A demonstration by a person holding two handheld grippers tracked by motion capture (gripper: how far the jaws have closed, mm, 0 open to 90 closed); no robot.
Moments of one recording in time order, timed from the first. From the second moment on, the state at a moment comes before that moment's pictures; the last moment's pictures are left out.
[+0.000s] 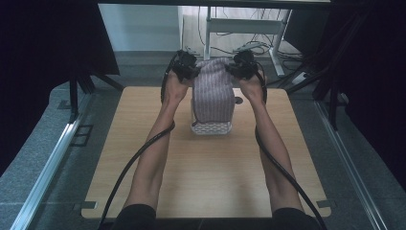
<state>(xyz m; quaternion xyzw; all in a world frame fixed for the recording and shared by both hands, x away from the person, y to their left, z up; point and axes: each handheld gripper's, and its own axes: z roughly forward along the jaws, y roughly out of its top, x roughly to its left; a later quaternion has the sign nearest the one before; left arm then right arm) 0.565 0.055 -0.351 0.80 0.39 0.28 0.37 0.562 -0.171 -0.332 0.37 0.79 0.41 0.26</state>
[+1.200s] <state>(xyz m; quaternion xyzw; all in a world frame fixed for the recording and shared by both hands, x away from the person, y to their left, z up) 0.530 0.056 -0.354 0.81 0.38 0.19 0.40 0.541 -0.180 -0.361 0.37 0.81 0.43 0.18</state>
